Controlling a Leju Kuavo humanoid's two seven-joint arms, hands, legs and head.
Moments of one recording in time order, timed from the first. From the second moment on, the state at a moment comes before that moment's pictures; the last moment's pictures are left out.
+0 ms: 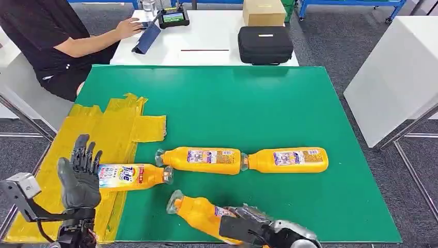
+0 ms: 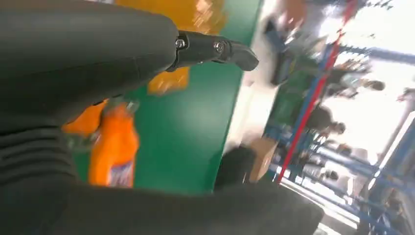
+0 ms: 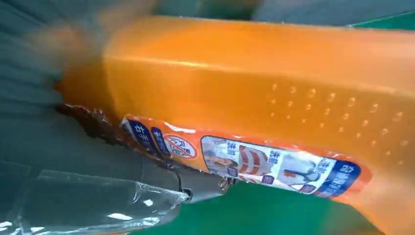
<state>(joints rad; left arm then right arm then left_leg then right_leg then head) 0.22 0.12 -0.22 -1.96 0.47 0.37 -0.18 0.04 -0.22 0.59 -1.64 0.23 0.34 0.29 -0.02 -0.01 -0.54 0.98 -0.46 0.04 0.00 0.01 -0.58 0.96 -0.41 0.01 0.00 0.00</state>
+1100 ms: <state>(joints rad) 0.01 0.17 -0.45 -1.96 0.64 0.14 -0.10 -0.15 -0.02 0.55 -1.70 0.47 -0.24 0.12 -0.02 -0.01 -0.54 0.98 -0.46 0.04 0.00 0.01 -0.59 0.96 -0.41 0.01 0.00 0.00</state>
